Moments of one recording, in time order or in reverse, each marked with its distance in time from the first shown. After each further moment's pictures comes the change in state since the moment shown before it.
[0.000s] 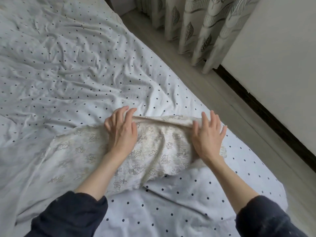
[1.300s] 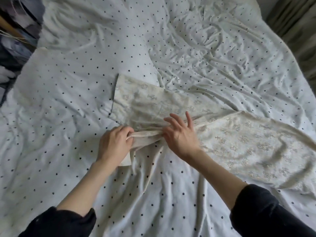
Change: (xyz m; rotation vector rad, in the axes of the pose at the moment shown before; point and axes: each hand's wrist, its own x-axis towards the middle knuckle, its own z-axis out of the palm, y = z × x) left_hand -0.272 -0.329 -0.218 0.047 0.063 -0.462; right_hand -0.287 -0.361 0.120 -0.166 -0.110 -1.332
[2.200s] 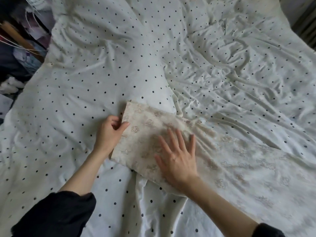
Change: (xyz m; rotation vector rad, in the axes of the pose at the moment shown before) left_hand 0.153 -0.100 0.033 -0.509 0.085 -0.486; right_hand 0.096 -0.020 0.061 0.001 -0.184 0.166
